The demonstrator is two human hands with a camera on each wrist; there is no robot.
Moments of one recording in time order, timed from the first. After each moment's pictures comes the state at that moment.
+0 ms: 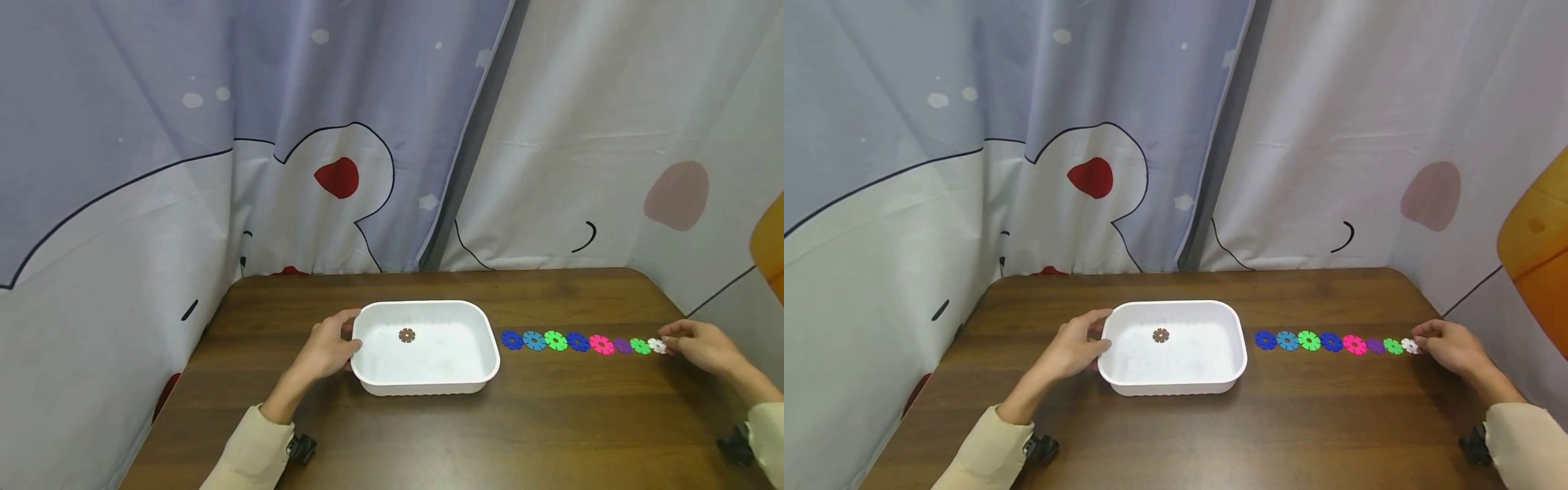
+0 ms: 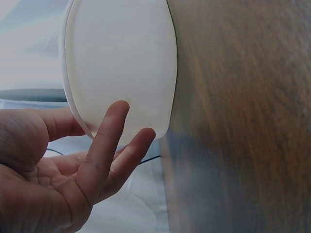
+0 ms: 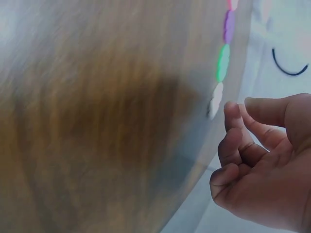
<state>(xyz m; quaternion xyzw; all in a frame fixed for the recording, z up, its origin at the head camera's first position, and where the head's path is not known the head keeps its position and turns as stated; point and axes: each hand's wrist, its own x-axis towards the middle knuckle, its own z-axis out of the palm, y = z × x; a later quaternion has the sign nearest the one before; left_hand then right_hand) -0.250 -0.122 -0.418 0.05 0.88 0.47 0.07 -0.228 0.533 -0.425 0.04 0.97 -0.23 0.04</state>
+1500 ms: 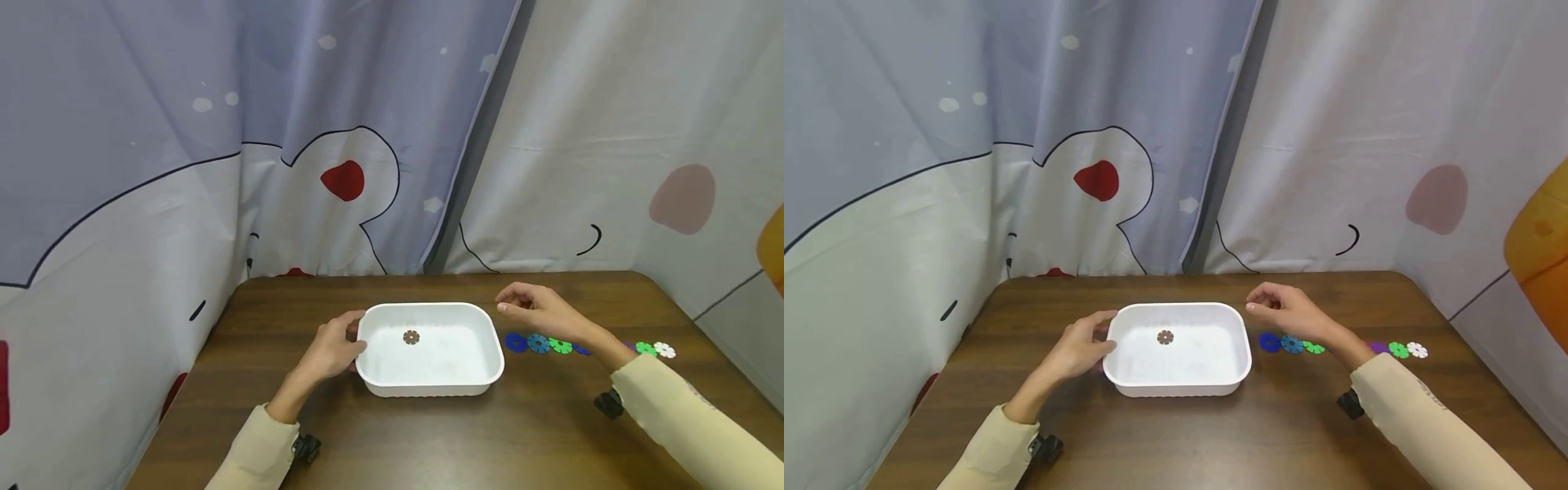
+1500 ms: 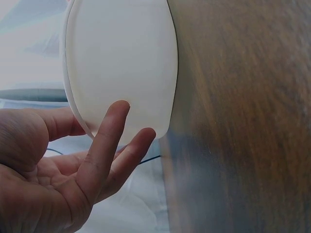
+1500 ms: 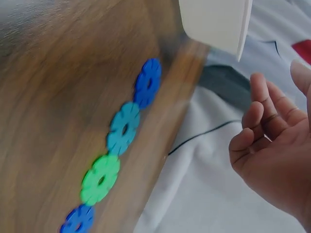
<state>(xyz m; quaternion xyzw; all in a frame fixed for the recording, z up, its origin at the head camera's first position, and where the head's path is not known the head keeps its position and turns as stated) -0.249 -0.124 -0.416 0.06 0.88 0.46 0.07 -0.282 0.287 -0.388 -0.22 0.90 -0.38 0.04</state>
